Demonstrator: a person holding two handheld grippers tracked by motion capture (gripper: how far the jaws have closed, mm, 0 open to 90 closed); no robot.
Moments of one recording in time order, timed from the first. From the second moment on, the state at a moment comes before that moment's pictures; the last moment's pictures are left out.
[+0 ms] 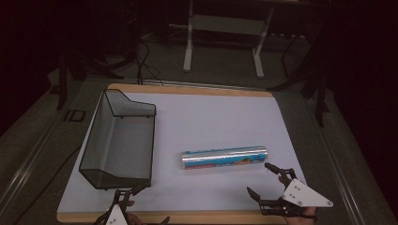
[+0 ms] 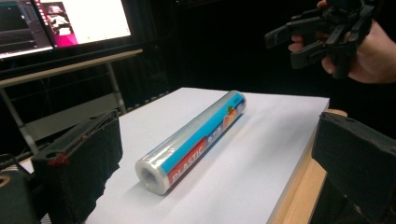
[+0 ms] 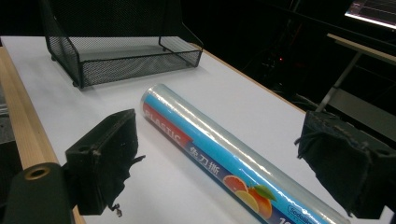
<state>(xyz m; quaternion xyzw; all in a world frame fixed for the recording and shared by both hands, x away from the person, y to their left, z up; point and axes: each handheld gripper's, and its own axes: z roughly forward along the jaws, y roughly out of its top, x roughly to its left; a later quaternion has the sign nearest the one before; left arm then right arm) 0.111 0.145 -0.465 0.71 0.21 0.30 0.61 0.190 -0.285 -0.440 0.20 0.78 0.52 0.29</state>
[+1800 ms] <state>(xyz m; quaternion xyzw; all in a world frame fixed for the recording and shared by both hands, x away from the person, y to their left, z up) 0.110 0.144 -0.466 0.71 0.21 0.29 0.61 0.243 -0.248 -0.442 0.17 0.88 0.41 0.18</state>
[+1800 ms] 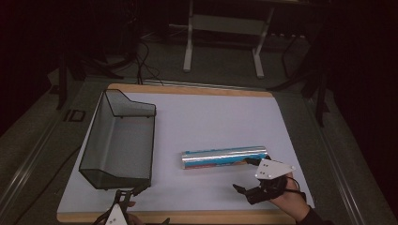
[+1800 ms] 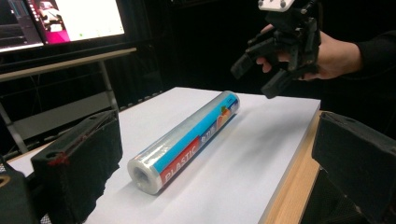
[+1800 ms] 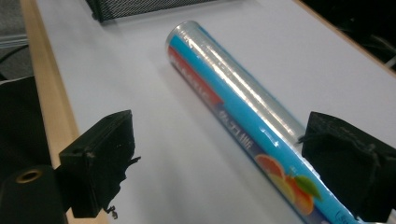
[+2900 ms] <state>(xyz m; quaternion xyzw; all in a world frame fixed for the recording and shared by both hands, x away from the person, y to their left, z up) 0.105 0.148 -0.468 0.71 0.23 0.29 0.60 0.345 -0.192 -0.449 0.10 0.97 0.20 0.08</state>
